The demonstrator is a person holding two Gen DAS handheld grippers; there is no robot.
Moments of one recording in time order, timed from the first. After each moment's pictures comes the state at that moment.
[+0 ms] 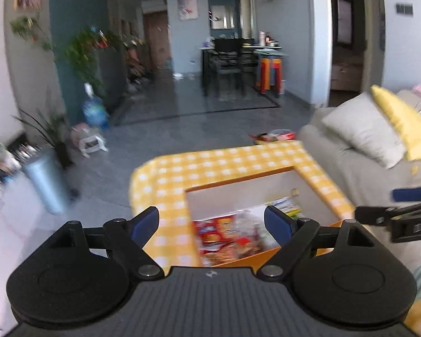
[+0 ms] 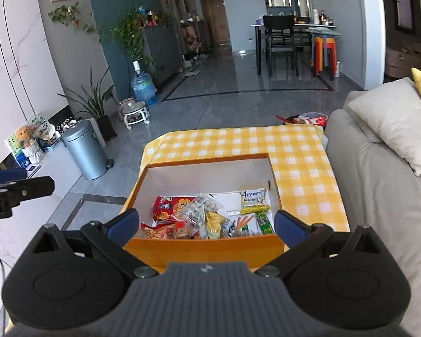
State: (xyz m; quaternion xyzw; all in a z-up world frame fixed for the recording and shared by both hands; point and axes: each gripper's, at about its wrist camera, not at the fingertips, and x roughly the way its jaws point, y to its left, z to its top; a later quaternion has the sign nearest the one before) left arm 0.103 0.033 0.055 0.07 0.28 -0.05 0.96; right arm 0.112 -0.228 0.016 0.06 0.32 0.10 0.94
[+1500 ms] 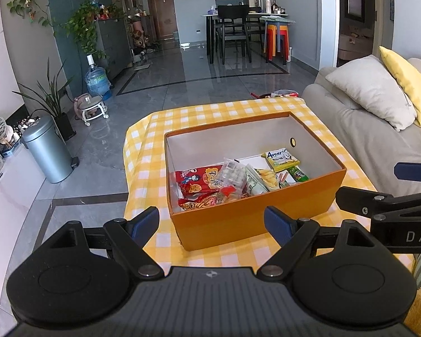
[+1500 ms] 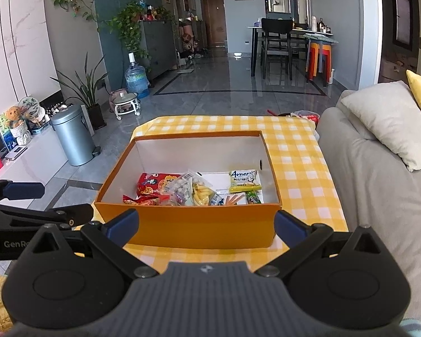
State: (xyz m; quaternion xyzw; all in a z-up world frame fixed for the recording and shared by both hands) left arm 0.095 -0.009 -0.019 0.06 0.35 -0.03 0.93; right arm 0.101 -0.220 -0.044 0.02 0.32 0.09 0.94
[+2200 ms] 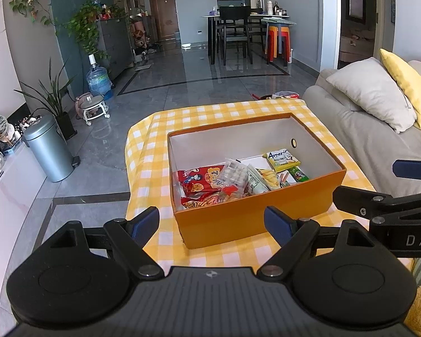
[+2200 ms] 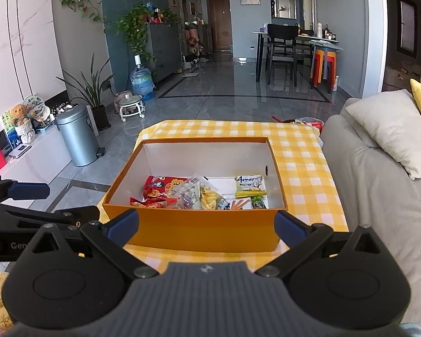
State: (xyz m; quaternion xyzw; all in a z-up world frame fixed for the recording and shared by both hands) left arm 0.093 -0.006 -0.016 0.06 0.35 -0.03 0.93; right arm 0.093 -0.214 -0.039 0.01 0.31 0.10 0.94
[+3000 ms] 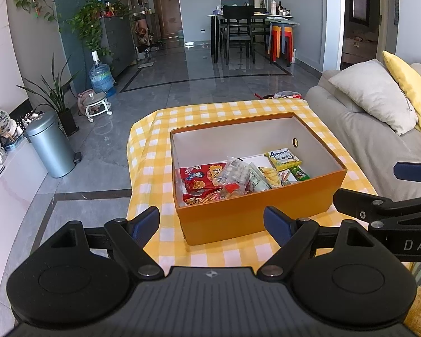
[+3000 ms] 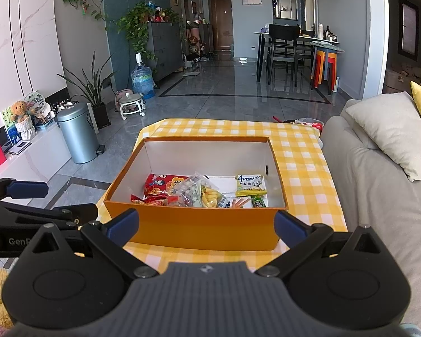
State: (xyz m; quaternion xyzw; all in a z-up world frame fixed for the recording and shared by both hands) left arm 0.087 -0.007 -0.015 0.06 0.35 -0.03 0.94; right arm 0.092 -0.213 -0.039 0.00 0.31 0.11 0.94
